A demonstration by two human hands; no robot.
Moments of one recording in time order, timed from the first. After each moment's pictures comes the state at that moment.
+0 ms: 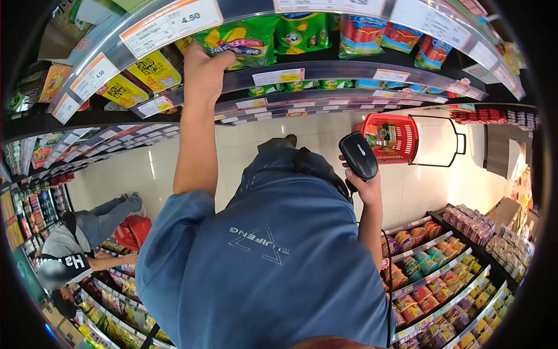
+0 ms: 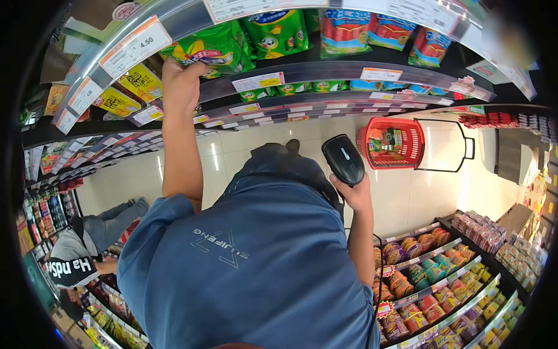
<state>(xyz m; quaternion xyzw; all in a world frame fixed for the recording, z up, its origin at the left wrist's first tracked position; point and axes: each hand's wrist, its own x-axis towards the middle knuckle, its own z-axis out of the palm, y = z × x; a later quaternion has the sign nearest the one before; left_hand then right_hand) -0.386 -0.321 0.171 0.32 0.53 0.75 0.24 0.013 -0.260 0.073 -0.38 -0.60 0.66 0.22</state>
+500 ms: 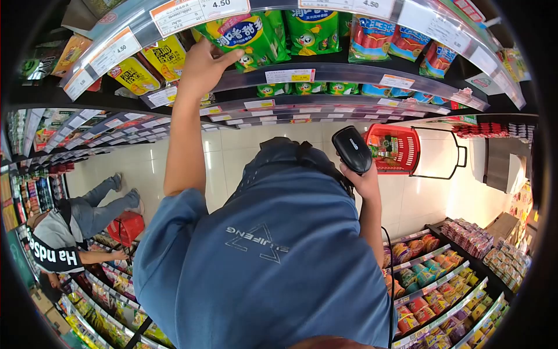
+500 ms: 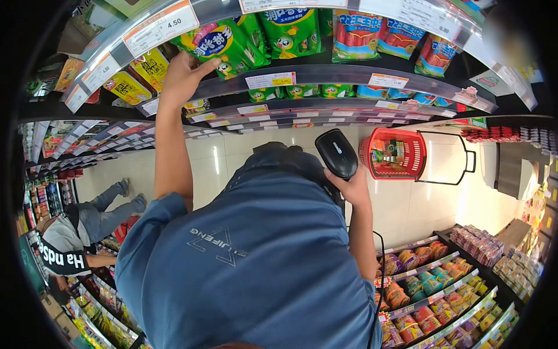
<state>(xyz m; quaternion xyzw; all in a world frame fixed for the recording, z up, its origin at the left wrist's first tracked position) -0.420 -0.354 0.170 0.41 0.78 0.46 0.13 -0.012 -0.253 0.066 -0.34 -0.66 0.64 0.21</state>
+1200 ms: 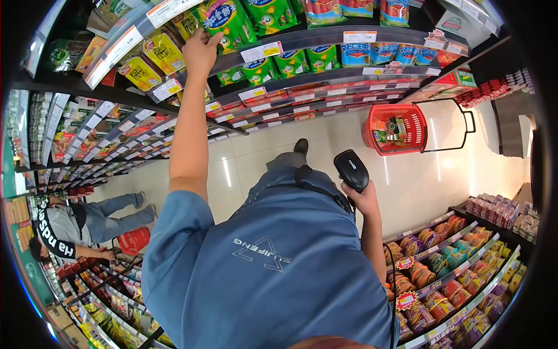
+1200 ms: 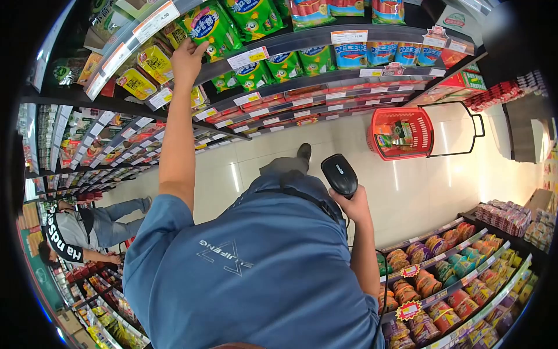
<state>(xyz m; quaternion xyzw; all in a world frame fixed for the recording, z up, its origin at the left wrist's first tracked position) -0.391 -0.338 0.162 0.40 0.81 0.41 -0.11 0.122 -0.360 0.046 -0.45 -0.59 0.66 0.15</state>
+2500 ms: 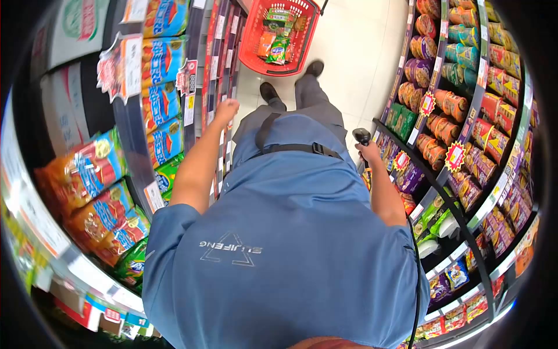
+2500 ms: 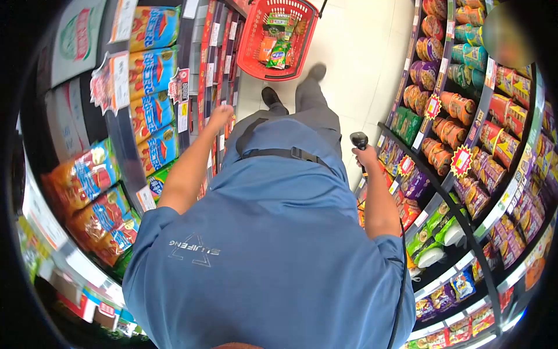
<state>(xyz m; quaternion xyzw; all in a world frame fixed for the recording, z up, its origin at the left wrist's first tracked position) -0.095 -0.035 -0.248 0.52 0.62 -0.08 0.58 0.325 -0.387 -0.134 -0.83 0.04 0.54 0.14</state>
